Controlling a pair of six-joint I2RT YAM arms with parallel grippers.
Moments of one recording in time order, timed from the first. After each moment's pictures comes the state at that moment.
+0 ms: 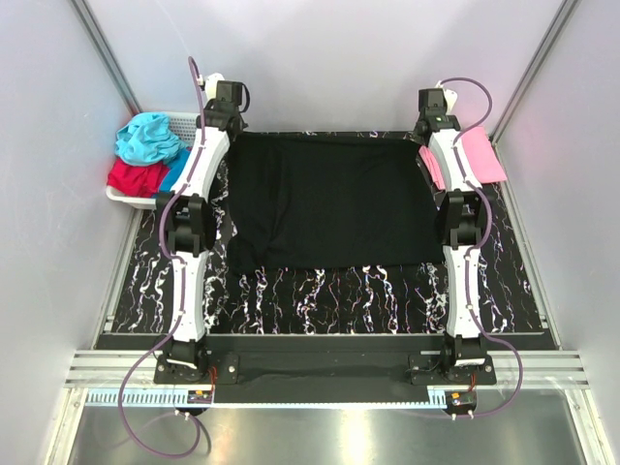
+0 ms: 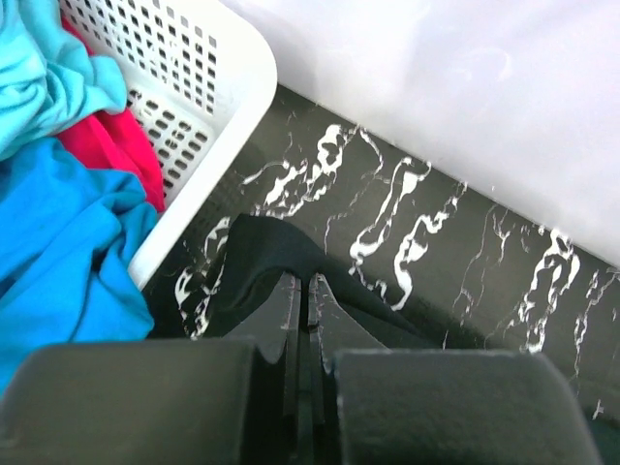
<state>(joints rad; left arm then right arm) -0.15 2.40 2.45 -0.67 -0.42 -0.49 0.06 2.59 2.58 -0.70 0.33 0.39</state>
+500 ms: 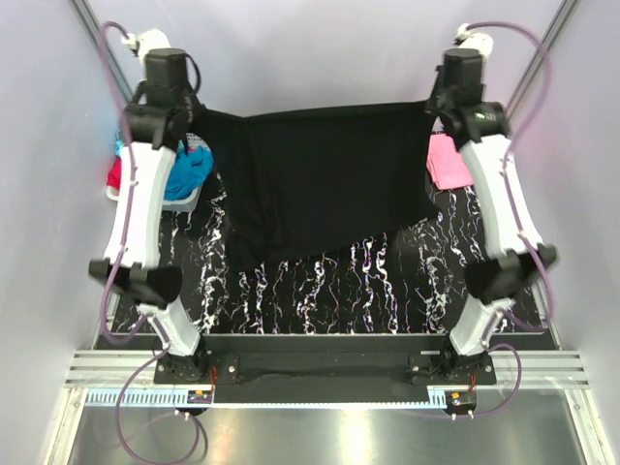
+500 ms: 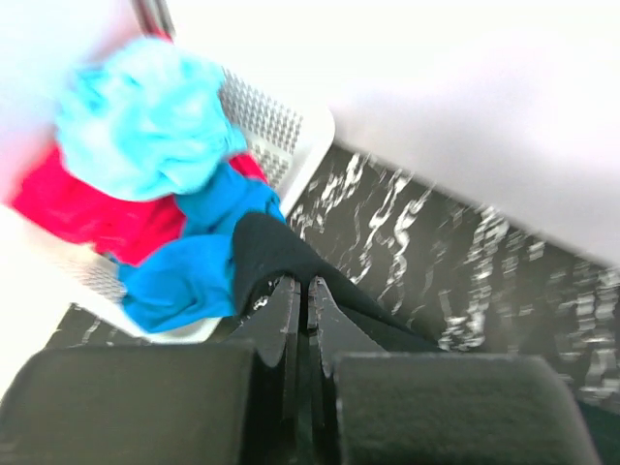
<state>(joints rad) -0.16 1.80 2.28 -0.93 -0.45 -0.38 0.20 1.85 2.21 -0.75 0.41 0.25</state>
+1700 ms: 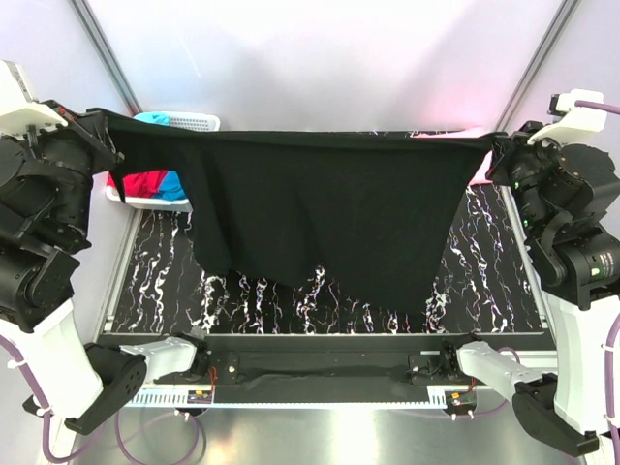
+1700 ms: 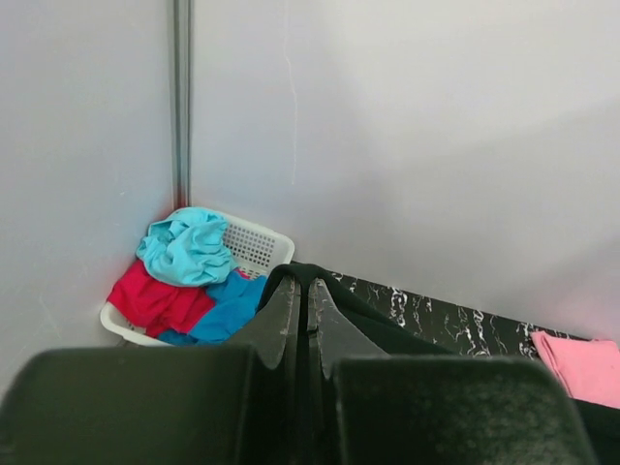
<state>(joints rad) -0.32 1.19 2.34 -1.04 -0.49 -0.19 0.26 1.01 1.77 -0.78 0.34 0.16</state>
